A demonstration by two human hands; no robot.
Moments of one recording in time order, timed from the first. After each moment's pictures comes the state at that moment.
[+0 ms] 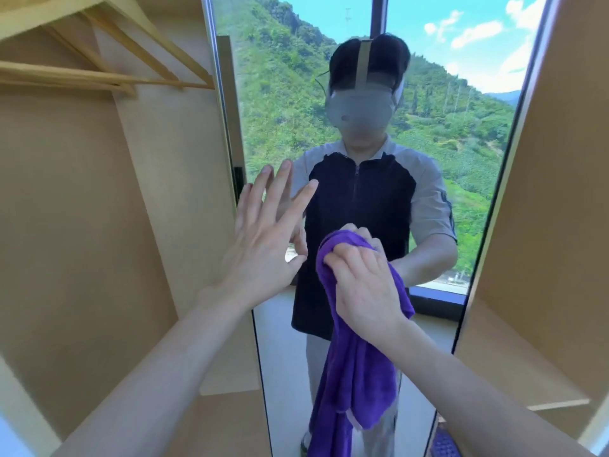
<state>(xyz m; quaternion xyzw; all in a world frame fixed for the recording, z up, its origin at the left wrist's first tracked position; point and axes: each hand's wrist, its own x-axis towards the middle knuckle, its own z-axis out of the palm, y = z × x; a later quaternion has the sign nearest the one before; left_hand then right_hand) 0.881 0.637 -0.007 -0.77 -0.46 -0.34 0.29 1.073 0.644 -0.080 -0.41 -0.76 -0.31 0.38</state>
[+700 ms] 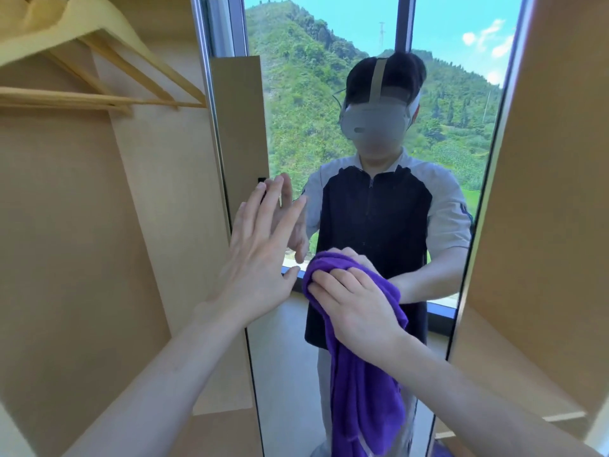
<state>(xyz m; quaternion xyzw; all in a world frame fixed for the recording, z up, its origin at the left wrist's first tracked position) 0.894 0.629 -0.001 -0.77 -0.47 -0.36 0.24 1.089 0.633 -0.075 -0.36 -0.81 -0.38 0.27</state>
